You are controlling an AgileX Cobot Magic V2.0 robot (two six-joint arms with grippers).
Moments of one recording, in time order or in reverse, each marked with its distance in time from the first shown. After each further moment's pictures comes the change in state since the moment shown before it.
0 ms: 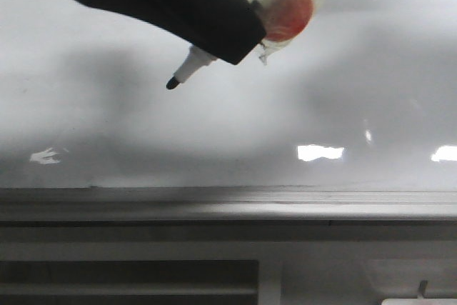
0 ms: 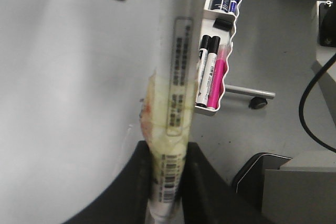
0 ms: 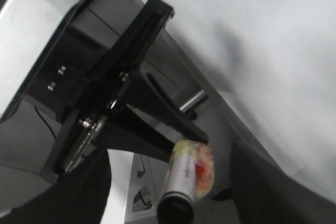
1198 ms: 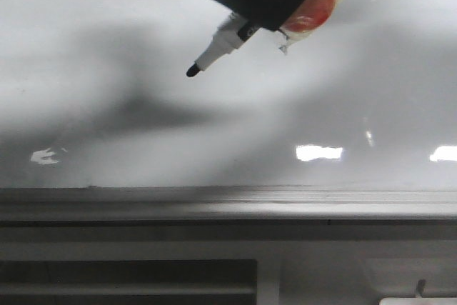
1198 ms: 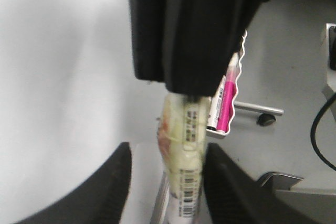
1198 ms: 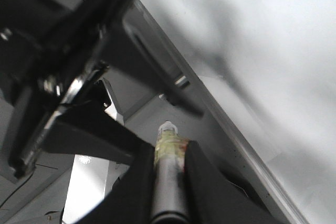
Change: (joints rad) left arm 0.003 0.020 -0.046 -0.007 -0.037 -0.002; right arm 0.029 0.019 -0.006 -0.076 -0.039 -0.005
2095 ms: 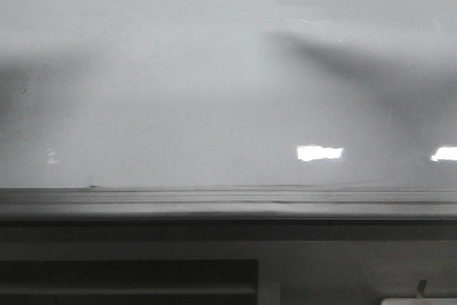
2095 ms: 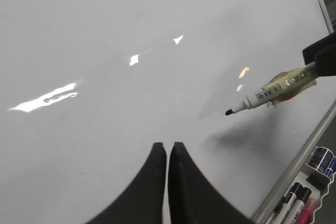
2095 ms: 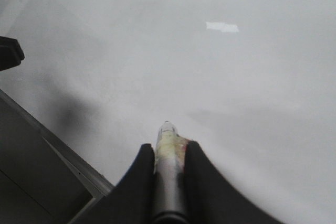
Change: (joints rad) left arm 0.198 -0.441 0.320 -0.266 -0.362 -0.002; right arm 0.000 -0.435 0.348 0.106 -0.602 -0.064
